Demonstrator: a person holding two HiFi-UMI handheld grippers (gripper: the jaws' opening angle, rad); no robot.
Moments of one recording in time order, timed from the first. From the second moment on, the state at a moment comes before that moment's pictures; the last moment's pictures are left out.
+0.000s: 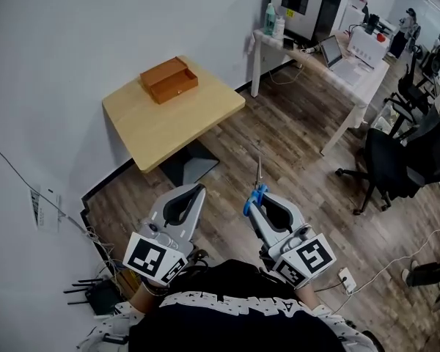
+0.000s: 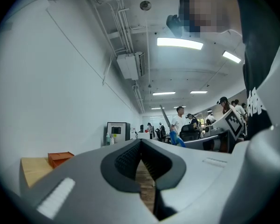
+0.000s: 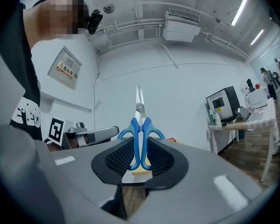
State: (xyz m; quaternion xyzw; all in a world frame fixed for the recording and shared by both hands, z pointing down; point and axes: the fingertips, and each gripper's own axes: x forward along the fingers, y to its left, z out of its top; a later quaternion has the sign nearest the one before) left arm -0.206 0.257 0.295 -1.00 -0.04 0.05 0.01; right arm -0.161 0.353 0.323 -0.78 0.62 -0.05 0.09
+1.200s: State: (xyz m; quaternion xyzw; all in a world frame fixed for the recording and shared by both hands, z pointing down) left arm -0.168 0.266 0.308 -1.00 -0.01 0.01 0.03; right arm -0.113 0.357 0.345 -0.76 0.64 -0.08 0.11
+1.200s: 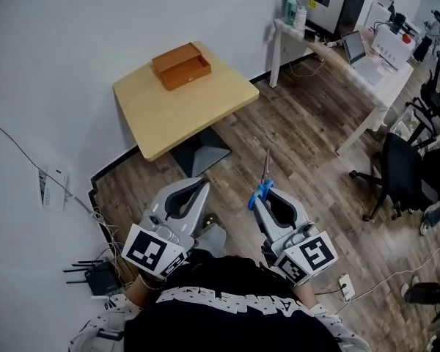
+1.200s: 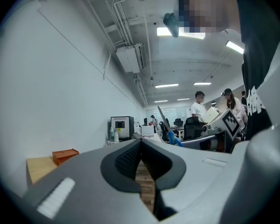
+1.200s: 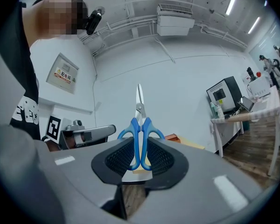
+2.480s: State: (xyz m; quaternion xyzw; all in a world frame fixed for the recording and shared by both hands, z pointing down) left arm -0.100 0.084 0.325 -1.00 0.02 0.02 -0.02; right arm -0.046 0.187 0.343 -0.75 0.65 -0.10 0.04
